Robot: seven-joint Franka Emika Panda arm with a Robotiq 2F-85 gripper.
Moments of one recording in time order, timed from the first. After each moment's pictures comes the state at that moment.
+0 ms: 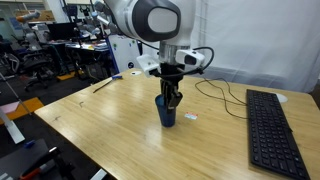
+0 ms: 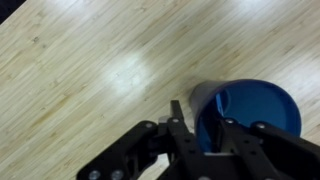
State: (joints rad) arm -0.09 0.36 -0.10 -2.19 0.14 2.41 0.20
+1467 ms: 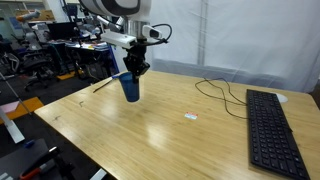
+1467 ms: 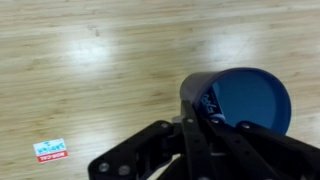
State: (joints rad) arm 0.02 0.22 0.09 -2.19 0.16 2.30 -0.08
